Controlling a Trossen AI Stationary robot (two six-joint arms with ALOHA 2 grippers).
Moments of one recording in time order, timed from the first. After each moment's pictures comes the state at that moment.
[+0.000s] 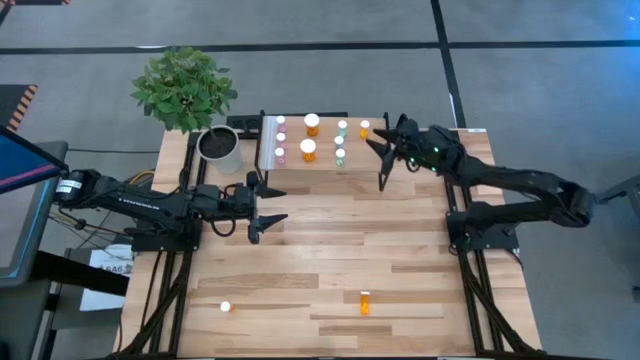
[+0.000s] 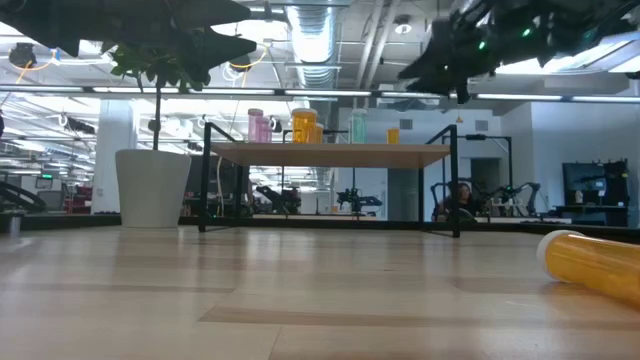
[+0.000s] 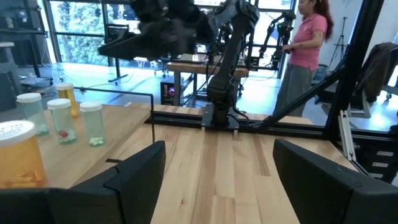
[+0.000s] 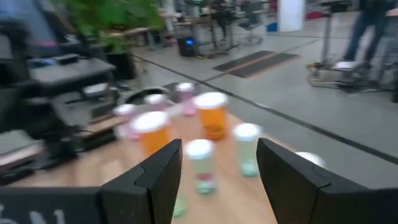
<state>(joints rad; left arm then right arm) -0.06 0.96 0.39 0.58 -0.16 -0.06 -0.52 1.04 0.62 0.36 0.00 0.17</state>
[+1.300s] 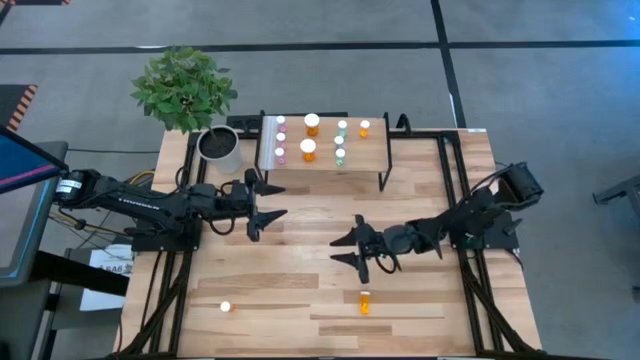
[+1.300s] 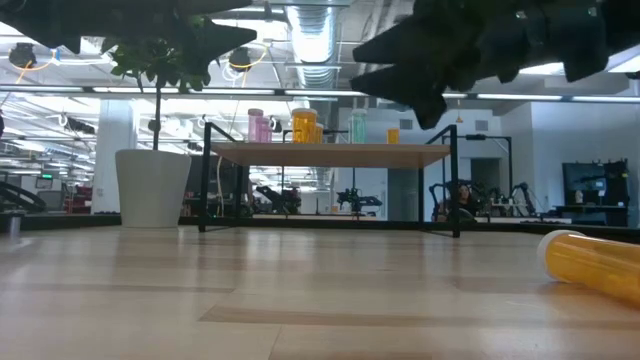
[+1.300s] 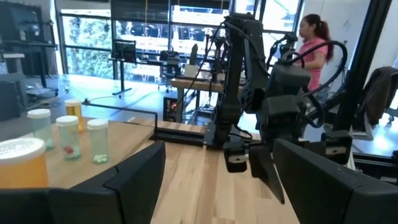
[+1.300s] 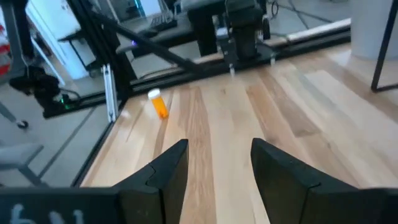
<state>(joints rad) -0.06 0.96 0.39 0.66 -0.19 -0.08 0.33 1.60 0.62 0.81 0.26 0.35</state>
